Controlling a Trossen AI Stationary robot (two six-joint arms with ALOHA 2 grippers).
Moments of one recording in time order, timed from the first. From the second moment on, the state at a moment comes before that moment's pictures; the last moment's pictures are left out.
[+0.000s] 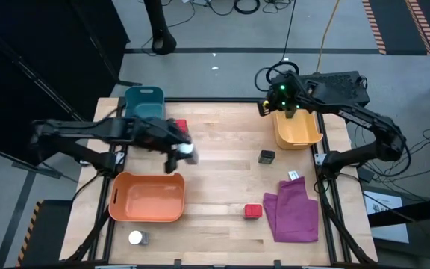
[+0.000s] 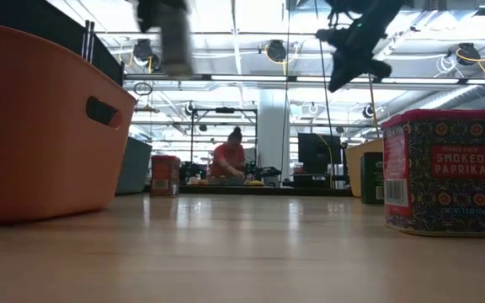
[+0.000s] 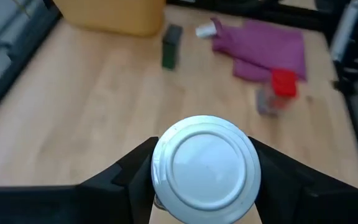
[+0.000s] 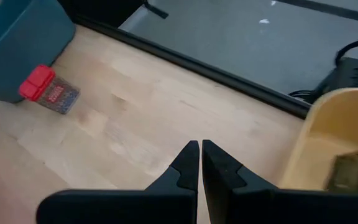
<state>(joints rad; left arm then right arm) -0.01 1.16 1.17 -0.67 -0.03 -0.18 -0.57 1.30 1.27 -0.80 0.13 0.51</state>
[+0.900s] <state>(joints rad) -0.61 0.99 1.07 -1.02 -0.35 -0.61 -0.57 1.41 1.27 -0.64 0.10 0.49</state>
